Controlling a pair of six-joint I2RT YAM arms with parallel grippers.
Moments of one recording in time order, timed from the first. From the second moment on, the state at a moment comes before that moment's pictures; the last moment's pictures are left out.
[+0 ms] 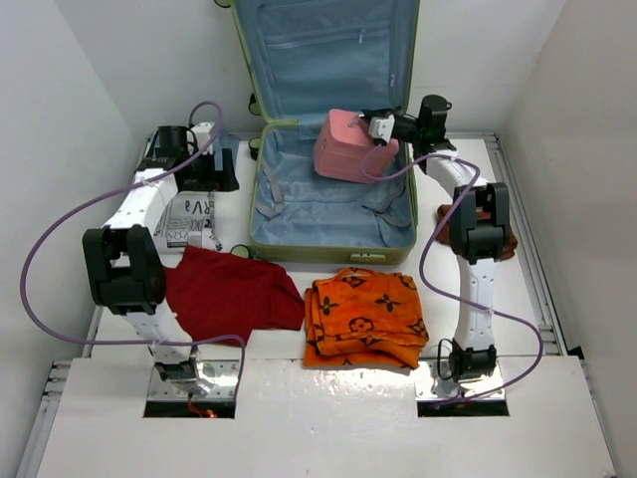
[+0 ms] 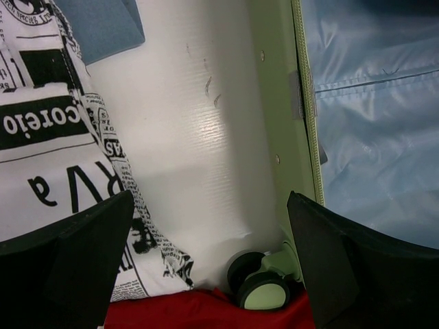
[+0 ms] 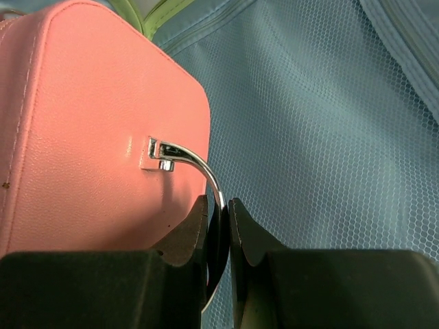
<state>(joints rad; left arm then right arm) 0.06 1.73 1.43 -0.48 0.33 0.03 0.09 2.31 1.82 0.41 -1.00 -1.17</state>
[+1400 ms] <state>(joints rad) 0.04 1.77 1.43 -0.48 0.33 0.03 0.09 2.24 1.73 0.35 -0.97 -1.23</state>
